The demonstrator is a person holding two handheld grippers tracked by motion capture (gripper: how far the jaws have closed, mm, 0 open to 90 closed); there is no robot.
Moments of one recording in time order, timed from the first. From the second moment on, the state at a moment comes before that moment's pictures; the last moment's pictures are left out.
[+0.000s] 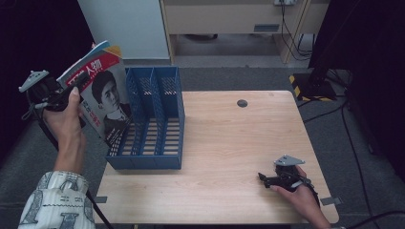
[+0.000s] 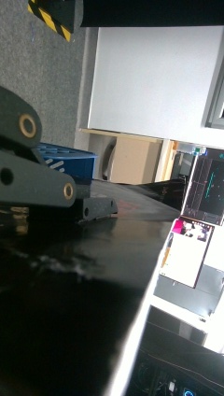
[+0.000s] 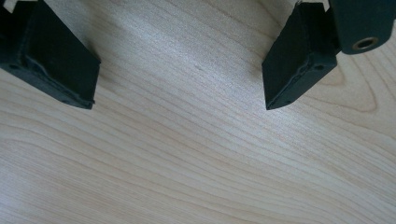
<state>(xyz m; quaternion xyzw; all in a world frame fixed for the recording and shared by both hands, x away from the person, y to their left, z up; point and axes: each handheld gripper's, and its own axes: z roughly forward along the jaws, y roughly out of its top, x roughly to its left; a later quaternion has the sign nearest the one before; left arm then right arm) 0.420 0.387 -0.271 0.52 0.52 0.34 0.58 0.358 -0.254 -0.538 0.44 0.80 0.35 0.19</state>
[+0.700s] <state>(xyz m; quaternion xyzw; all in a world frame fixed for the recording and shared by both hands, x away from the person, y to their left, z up) 0.408 0.386 -0.298 0.52 0.50 0.35 0.60 0.358 -0.254 -0.538 0.44 0.80 0.35 0.19</state>
